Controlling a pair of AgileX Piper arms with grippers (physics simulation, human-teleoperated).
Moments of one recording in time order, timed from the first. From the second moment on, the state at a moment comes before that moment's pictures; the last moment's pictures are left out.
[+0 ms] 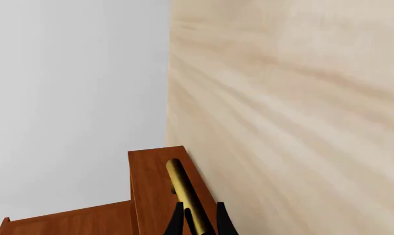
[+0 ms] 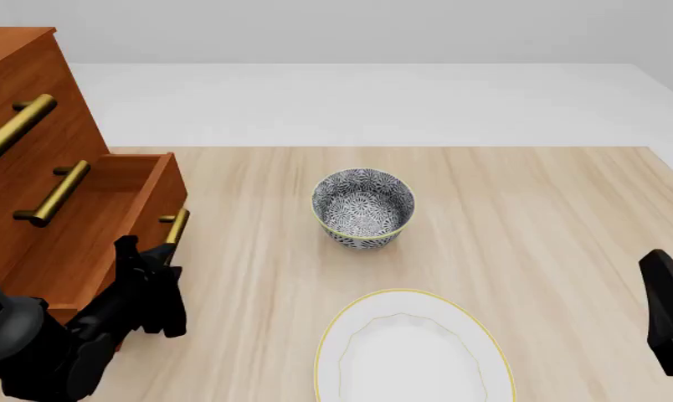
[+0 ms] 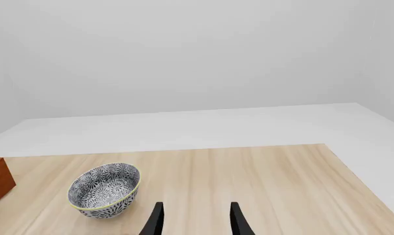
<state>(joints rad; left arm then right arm) -0.13 1.87 -0.26 -1.20 1.44 0.01 0.03 -0.14 0.07 0.06</state>
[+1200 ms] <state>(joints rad) -0.17 1.83 -0.24 -1.22 1.44 0.02 0.07 -0.16 0.05 0.07</state>
